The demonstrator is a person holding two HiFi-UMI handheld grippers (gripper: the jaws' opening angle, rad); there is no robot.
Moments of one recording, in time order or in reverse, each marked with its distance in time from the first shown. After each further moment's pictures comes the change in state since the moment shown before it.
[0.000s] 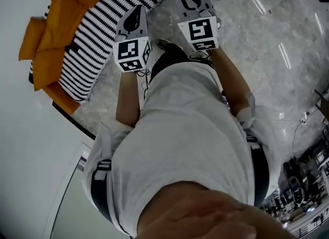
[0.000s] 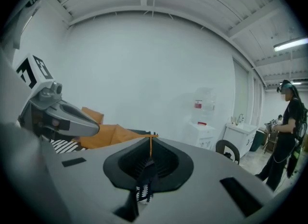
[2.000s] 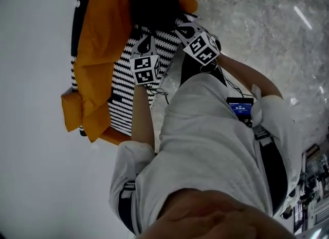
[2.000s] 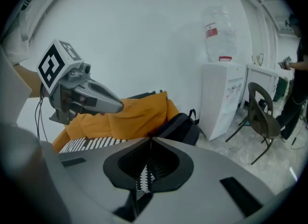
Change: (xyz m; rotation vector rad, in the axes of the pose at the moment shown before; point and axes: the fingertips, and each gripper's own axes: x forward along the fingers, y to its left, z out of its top) left arm 0.313 0.191 -0.101 0.127 0.509 -0.285; right arm 0.317 -0.030 -0.170 0.286 0.456 0.222
